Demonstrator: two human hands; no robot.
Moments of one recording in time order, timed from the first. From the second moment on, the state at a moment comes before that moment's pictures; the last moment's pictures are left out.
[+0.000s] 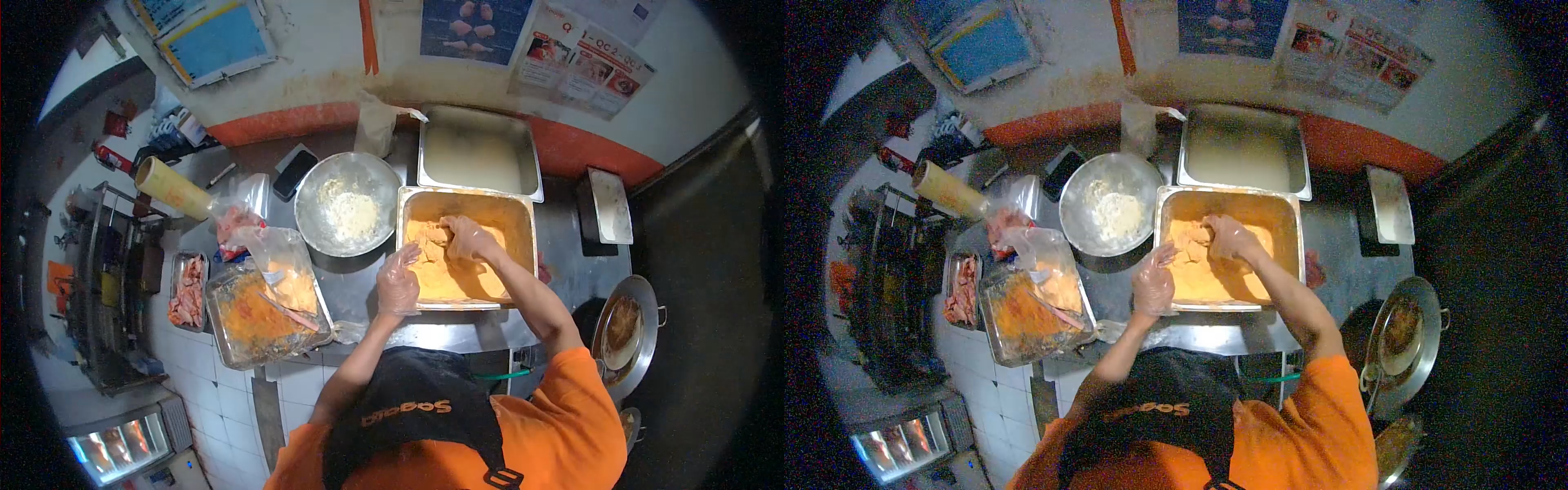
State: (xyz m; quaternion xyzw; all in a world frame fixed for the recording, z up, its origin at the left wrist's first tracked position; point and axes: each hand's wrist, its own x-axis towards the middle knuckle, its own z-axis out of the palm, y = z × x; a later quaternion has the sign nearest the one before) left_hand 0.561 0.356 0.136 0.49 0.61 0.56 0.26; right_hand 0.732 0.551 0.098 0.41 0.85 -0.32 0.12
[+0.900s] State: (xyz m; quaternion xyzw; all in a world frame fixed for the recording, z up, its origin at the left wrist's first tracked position) left_hand 0.562 0.354 0.136 0.48 0.58 0.60 0.27; right_hand 0.689 0.521 0.107 0.31 0.91 -0.24 -0.08
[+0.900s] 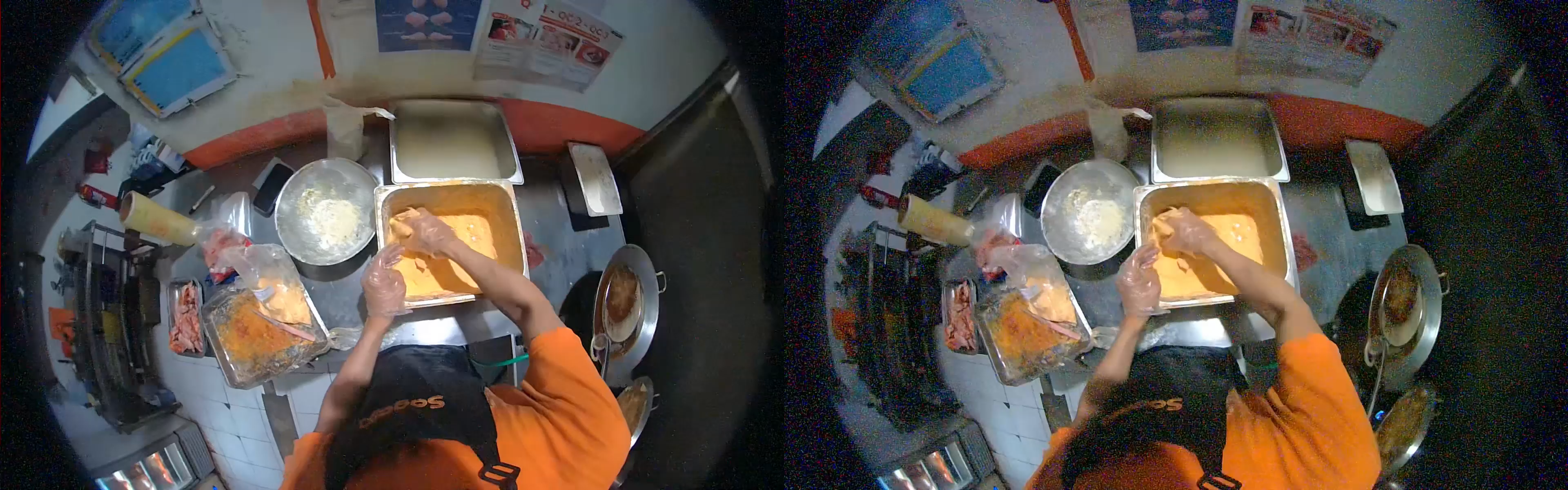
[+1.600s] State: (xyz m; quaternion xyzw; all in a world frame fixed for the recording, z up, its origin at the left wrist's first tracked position) left_hand 0.540 0.345 0.136 0.45 0.47 0.68 0.33; right_hand 0.757 0.605 0.210 0.46 0.58 -0.60 -0.31
